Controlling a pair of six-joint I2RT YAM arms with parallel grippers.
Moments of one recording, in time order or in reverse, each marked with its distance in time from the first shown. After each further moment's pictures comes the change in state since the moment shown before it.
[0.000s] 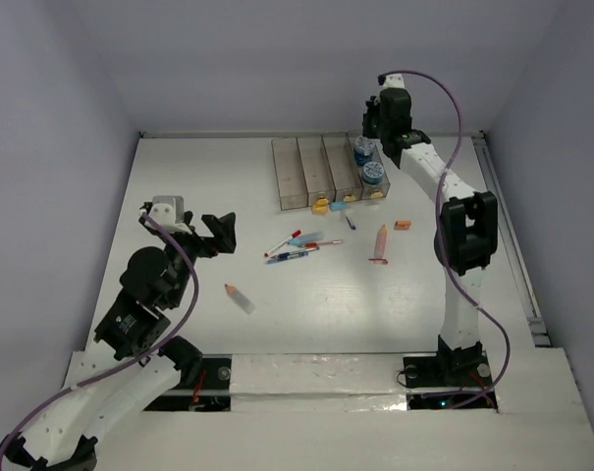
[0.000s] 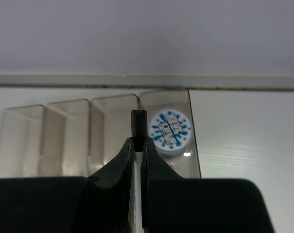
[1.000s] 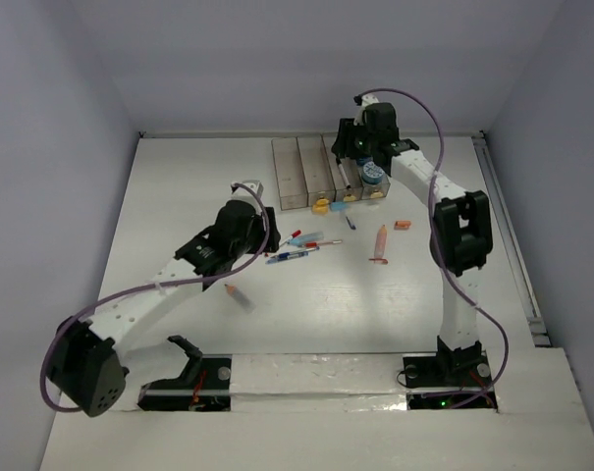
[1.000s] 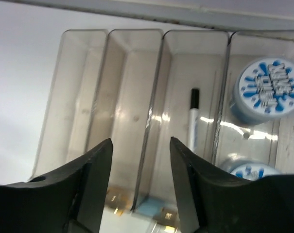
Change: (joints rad) left arm 0.000 0.605 0.048 -0.036 0.252 -0.222; right arm 0.035 0.039 -0.046 -0.085 -0.272 0.039
